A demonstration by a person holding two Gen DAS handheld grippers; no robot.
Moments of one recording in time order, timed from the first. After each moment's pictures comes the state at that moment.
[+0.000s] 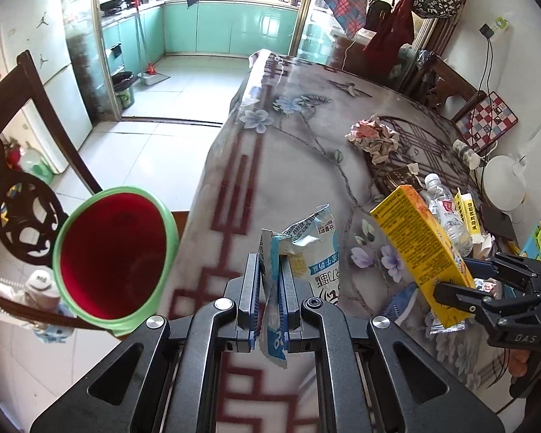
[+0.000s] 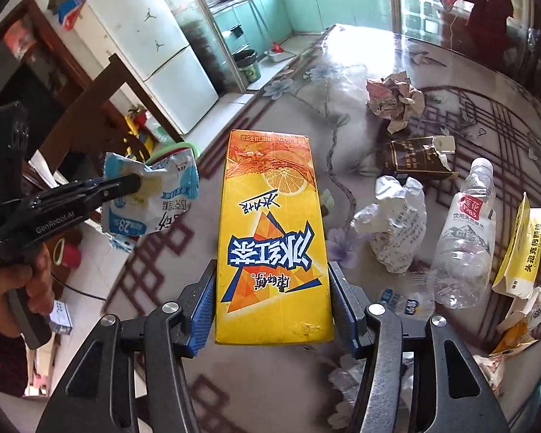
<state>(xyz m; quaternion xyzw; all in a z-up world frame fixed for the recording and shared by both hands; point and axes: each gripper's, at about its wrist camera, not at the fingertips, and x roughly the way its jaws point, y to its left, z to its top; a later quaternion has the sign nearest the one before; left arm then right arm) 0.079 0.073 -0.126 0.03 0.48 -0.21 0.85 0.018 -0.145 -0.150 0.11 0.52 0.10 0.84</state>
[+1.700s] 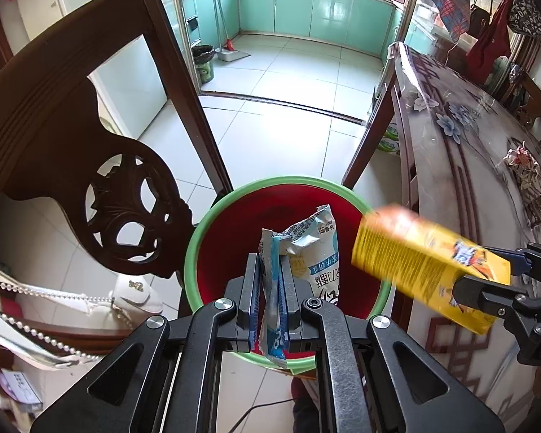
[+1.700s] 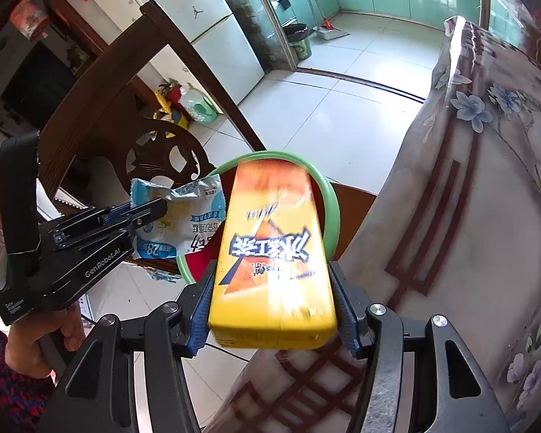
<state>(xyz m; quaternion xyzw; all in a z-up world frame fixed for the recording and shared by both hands) 0.184 0.247 -0.183 0.05 0.51 -0.08 0.85 0.185 0.087 -0.209 0.11 0.56 0.17 0.81</state>
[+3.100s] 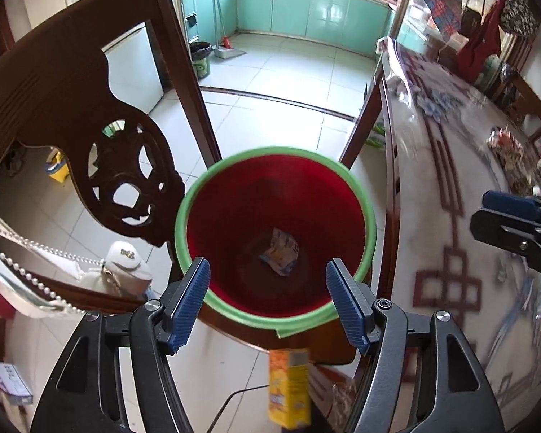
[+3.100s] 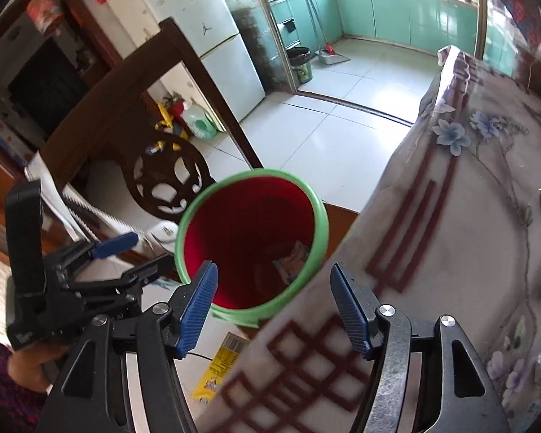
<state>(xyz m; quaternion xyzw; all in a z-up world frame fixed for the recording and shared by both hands) 0.135 0.248 -0.191 0.04 0.52 -0.09 0.85 0.149 0.077 -0.182 0.06 0.51 0.17 0.84</state>
